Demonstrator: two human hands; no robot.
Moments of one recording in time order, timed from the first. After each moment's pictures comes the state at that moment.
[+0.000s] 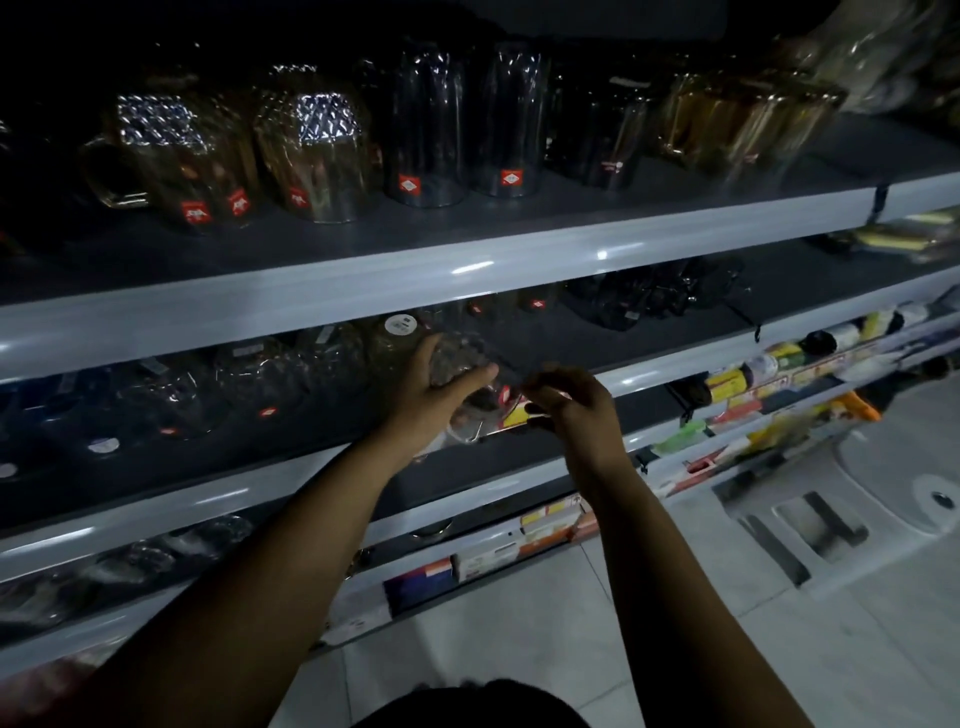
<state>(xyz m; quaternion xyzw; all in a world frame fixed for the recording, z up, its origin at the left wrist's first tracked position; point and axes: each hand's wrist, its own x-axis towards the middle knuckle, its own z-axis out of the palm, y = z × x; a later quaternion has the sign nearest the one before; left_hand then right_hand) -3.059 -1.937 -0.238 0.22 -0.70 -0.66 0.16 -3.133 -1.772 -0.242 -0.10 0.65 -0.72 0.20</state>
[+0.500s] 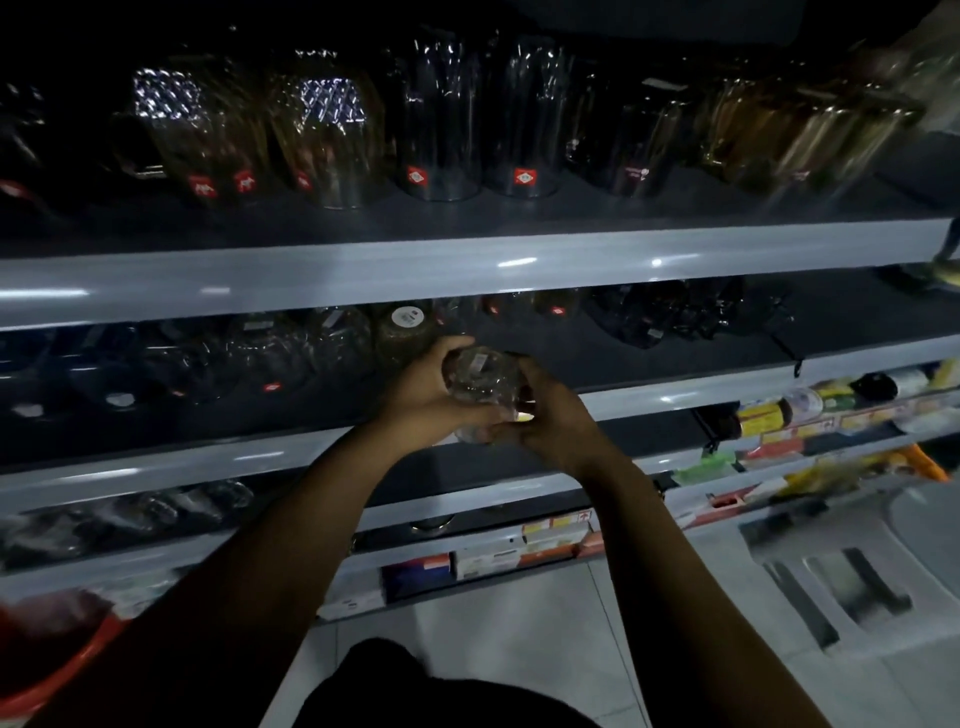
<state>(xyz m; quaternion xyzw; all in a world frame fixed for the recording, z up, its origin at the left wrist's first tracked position) -3.065 -1.929 -0.239 0.22 -0.79 -0.56 0.13 -3.178 -1.781 -0.252 -0.39 0.78 -0.43 0.24</state>
